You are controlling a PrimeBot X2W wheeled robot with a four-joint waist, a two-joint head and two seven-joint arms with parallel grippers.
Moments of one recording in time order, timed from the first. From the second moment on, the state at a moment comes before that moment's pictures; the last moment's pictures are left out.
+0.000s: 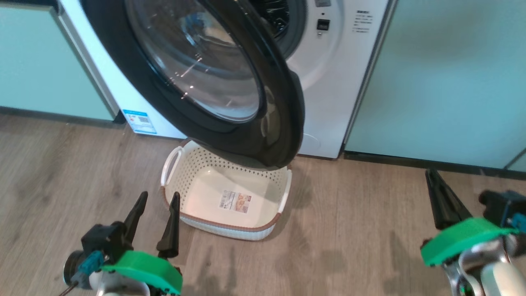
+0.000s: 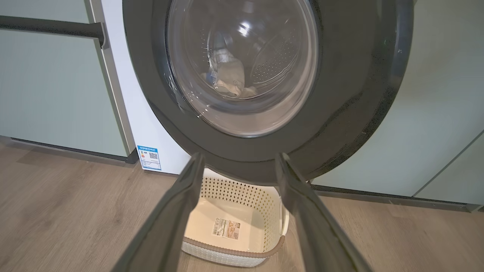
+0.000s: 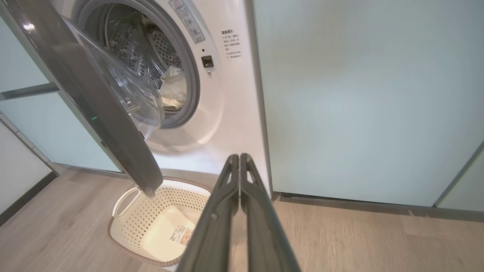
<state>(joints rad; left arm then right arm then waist) 0.11 0.24 -0.17 -0.14 -0.38 0.16 -0.14 -0.09 -0.12 0.14 0.10 0.32 0.13 -0.03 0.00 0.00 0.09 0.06</state>
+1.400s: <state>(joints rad) 0.03 0.24 -0.22 -0.09 -0.37 0.16 -0.18 -0.79 -0.09 0.78 0.29 0.58 0.13 -0.10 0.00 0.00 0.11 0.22</state>
